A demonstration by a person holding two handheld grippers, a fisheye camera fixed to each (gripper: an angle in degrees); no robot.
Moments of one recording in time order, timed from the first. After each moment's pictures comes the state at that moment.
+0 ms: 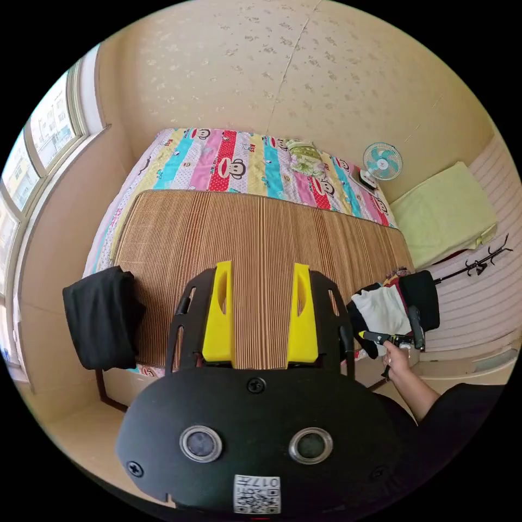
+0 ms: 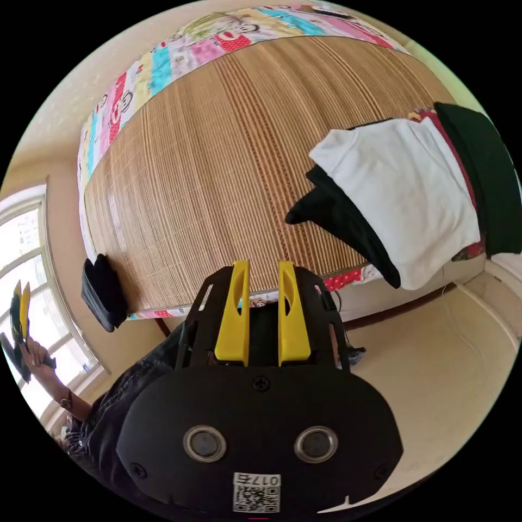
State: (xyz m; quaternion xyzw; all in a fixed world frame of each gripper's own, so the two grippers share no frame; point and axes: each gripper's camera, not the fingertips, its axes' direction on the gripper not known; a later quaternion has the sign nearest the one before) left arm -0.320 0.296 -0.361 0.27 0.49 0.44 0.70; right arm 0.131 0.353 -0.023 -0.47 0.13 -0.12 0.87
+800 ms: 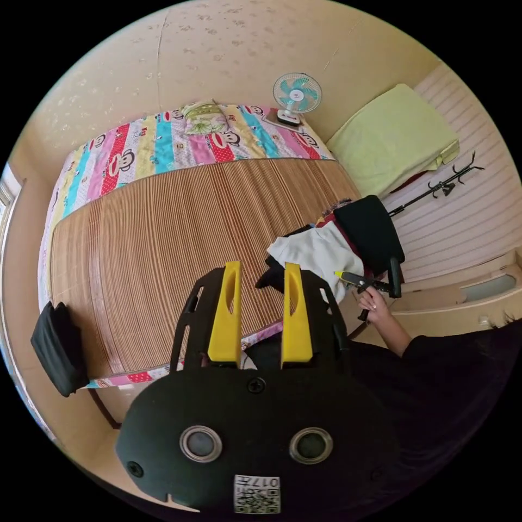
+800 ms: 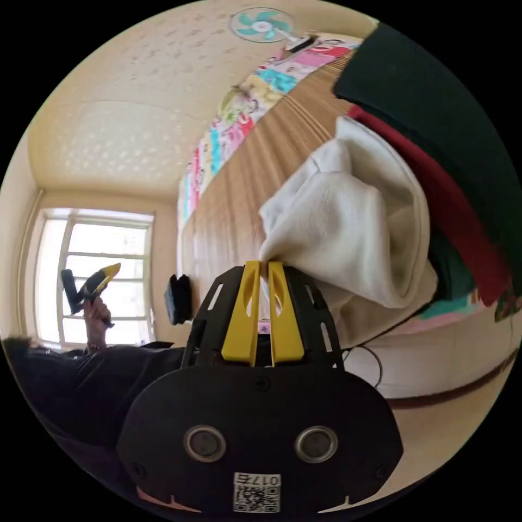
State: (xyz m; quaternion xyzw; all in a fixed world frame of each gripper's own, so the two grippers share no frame) left arm -0.161 0.494 -0.407 0.22 0.48 0.60 0.60; right arm 0.416 0.260 -0.085 -0.38 -0.26 -0.12 0.88
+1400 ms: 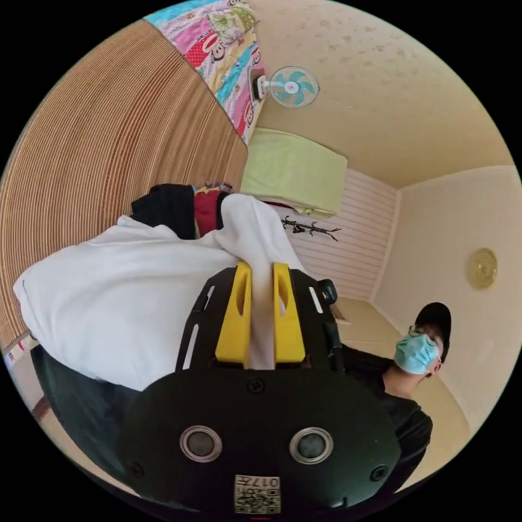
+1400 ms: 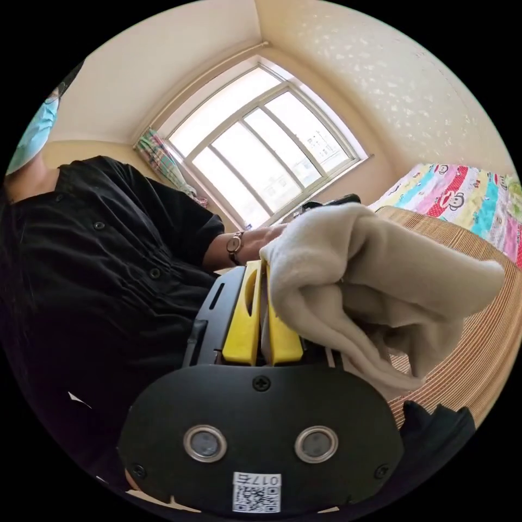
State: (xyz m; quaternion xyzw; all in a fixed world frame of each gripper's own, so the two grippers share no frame) left arm -0.062 0.321 -0.306 -0.27 0.71 0.54 0.36; right arm 0.214 0.333 -0.212 -0.38 -0.58 -0.46 0.55
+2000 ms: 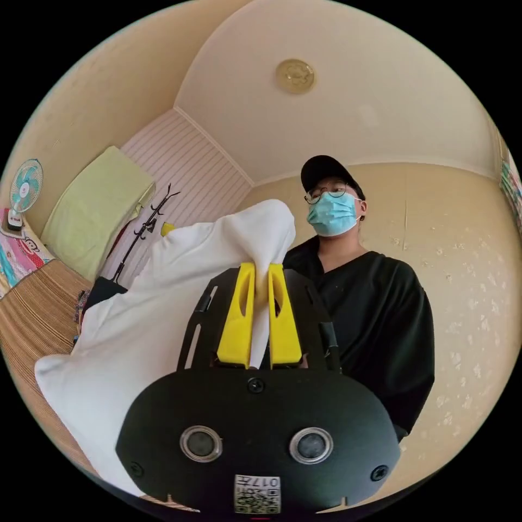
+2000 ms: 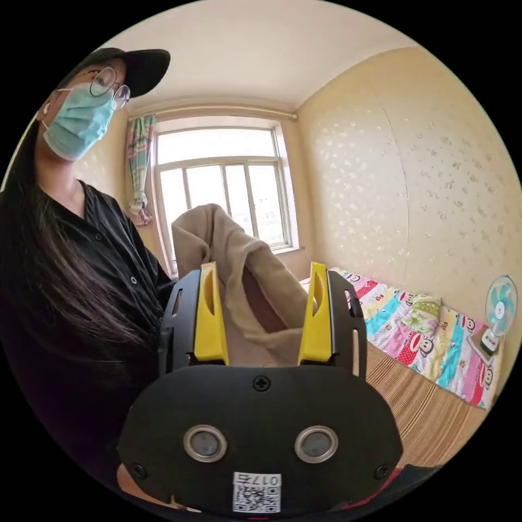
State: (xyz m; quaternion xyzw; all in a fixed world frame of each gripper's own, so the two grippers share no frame) left arm -0.255 0.274 -0.360 -0.02 0.70 0.70 -0.14; right arm 0.230 0.224 -0.366 -0.07 -0.50 -0.57 0.65
